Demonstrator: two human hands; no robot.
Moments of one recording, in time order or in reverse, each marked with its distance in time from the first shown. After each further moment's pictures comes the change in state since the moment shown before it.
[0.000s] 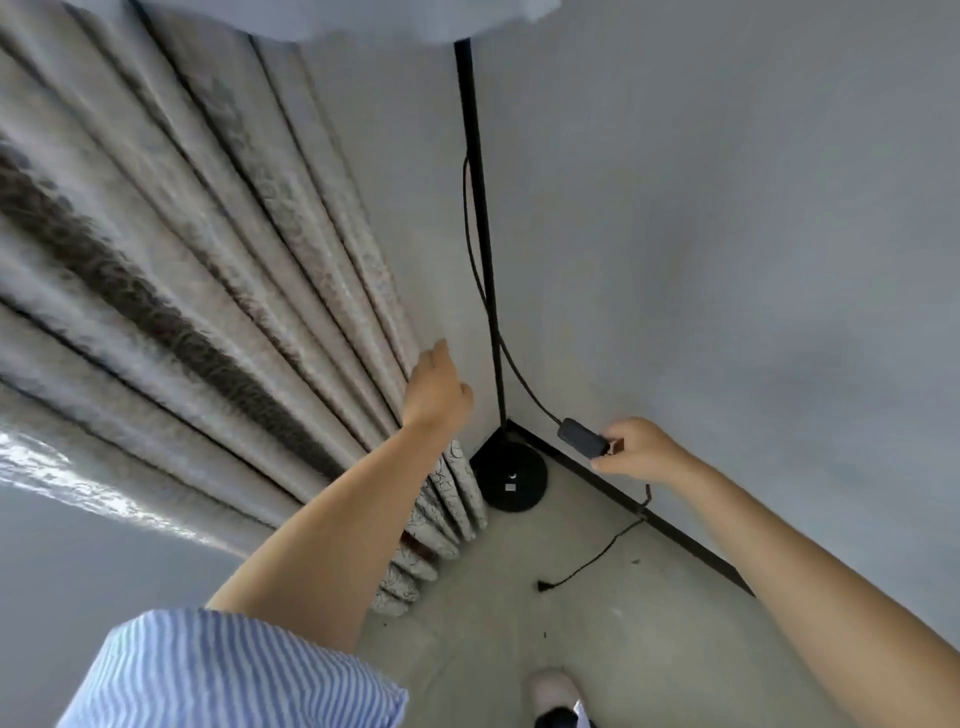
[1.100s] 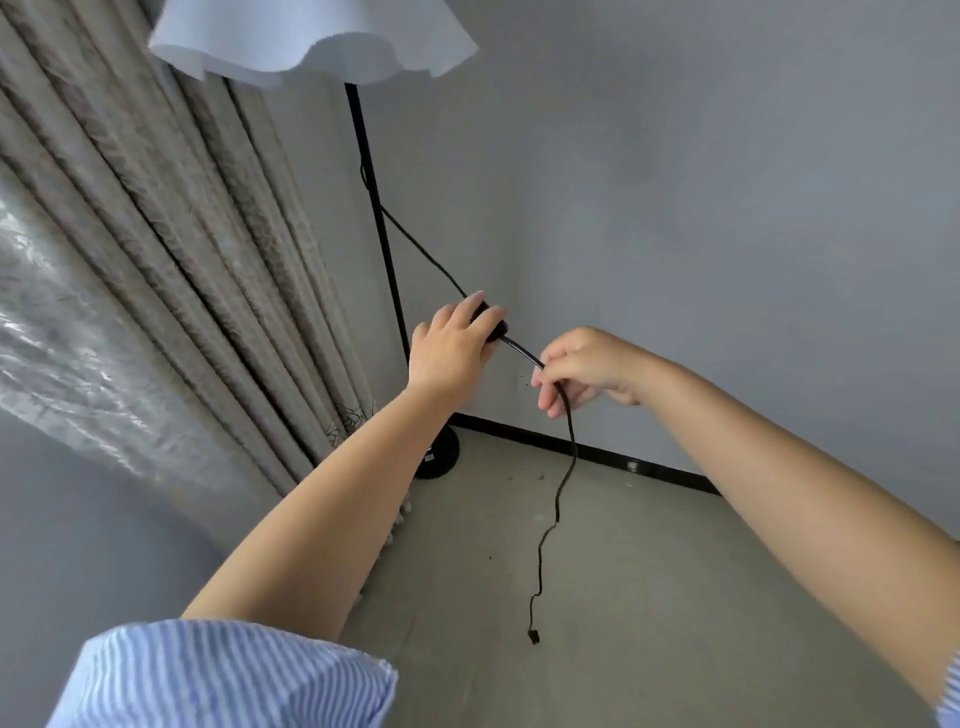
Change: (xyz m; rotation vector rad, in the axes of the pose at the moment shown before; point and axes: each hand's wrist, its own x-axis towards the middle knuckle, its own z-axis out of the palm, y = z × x) left_hand -0.239 -0.014 -0.054 0.097 0.129 0.849; right_hand -0.285 -0.106 0.099 0.345 0.216 0.045
